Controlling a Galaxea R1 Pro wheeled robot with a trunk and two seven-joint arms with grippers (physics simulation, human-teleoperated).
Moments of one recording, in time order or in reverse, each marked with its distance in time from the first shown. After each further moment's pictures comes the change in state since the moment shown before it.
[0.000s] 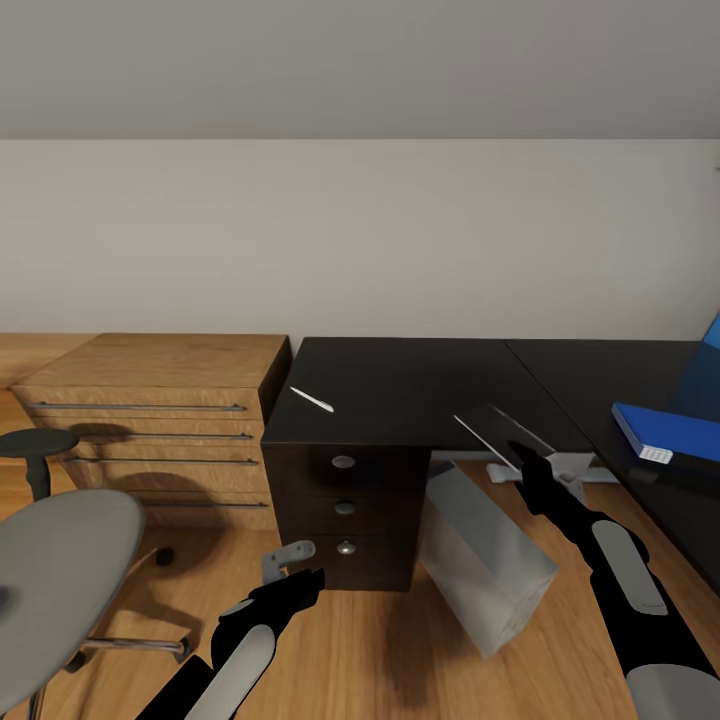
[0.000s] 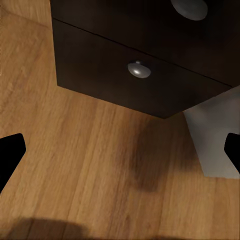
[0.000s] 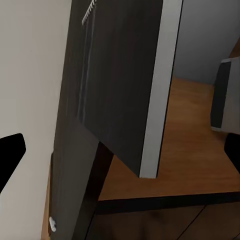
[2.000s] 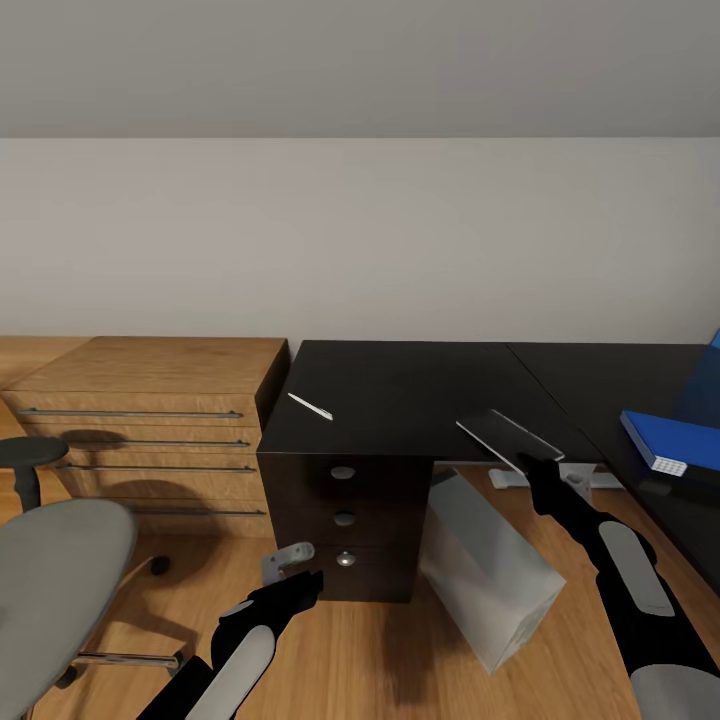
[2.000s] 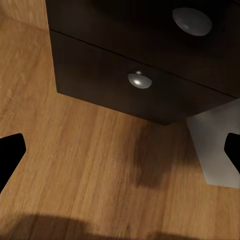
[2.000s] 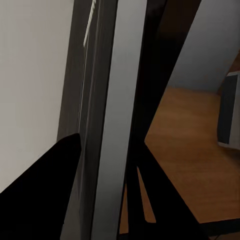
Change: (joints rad) left arm 0.000 0.000 0.001 0.011 -0.002 0.000 0.000; right arm 0.000 -0.005 -0.026 0.001 -0.001 -0.004 0.001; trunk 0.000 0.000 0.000
